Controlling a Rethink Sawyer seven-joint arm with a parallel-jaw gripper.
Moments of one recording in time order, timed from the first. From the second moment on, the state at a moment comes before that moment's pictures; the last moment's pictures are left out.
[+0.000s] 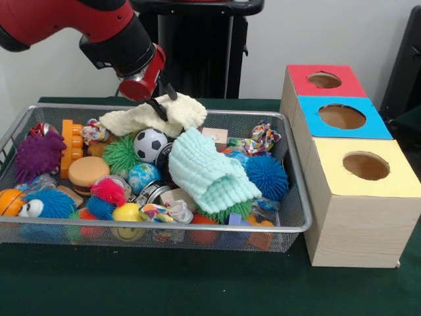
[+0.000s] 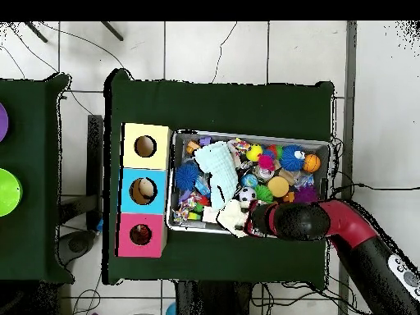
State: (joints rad) arm -1.27 -0.35 0.98 1.90 -0.71 0.94 0.53
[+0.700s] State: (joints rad) arm -1.27 -0.35 0.98 1.90 -0.71 0.84 0.53
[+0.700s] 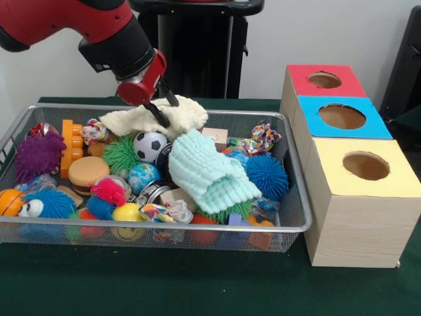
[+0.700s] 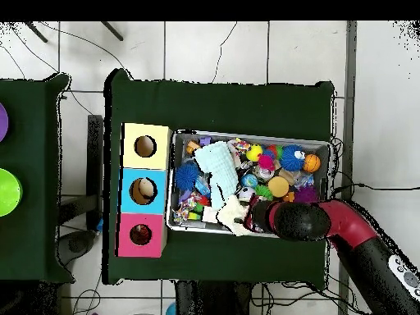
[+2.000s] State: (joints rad) arm -0.90 -0.47 0.86 1.77 -0.71 0.79 0.53
